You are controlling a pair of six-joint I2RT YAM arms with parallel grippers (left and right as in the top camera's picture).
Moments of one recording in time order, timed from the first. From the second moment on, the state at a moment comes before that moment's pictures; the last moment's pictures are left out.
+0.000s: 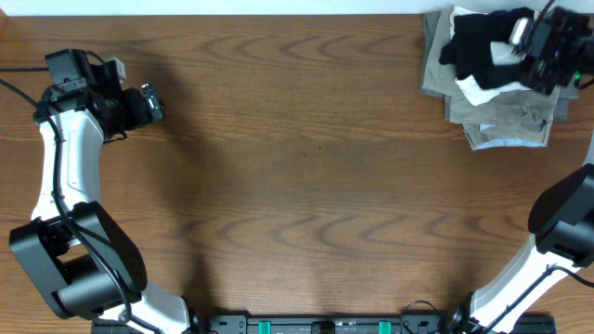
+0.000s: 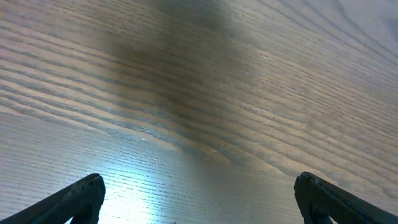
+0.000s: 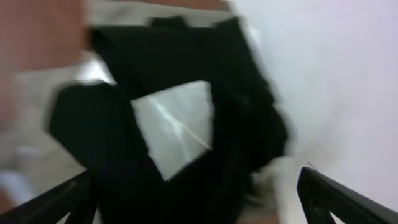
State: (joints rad) left arm 0.34 1.78 1.41 -0.72 0.27 -0.04; right arm -0.41 2.09 2.05 -1.01 -0.48 -1.58
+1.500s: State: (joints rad) left arm 0.34 1.78 1.41 -0.71 0.27 -0.04; right arm -0.24 2.31 2.06 -0.45 -0.19 -0.16
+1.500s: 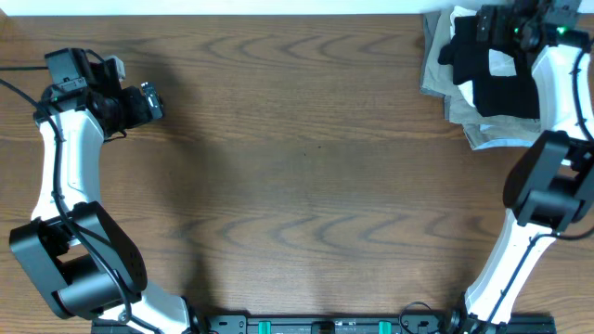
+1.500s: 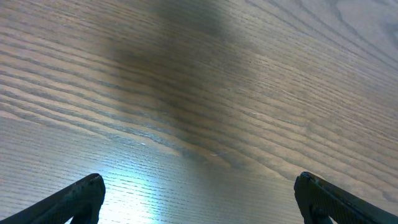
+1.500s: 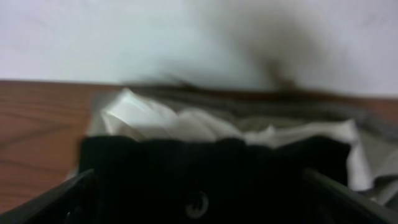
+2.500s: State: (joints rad) left arm 0.34 1.78 1.41 -0.71 0.27 -0.04; right arm -0.25 2.36 2.07 -0.51 -0.16 -0.11
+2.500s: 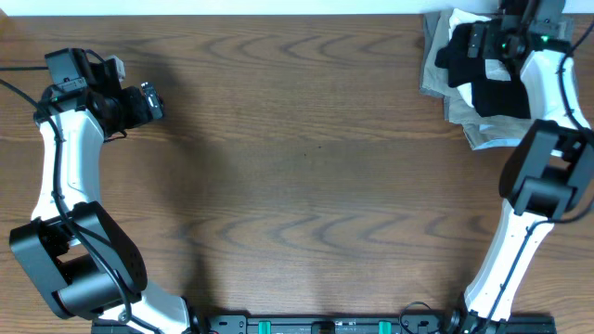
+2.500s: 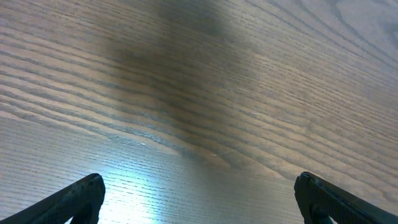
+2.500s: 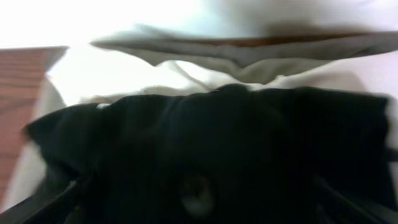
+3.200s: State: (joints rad) left arm 0.34 1.78 1.41 -0.71 0.28 -0.04; right arm -0.20 1.60 2.07 -0.74 -0.39 -0.10
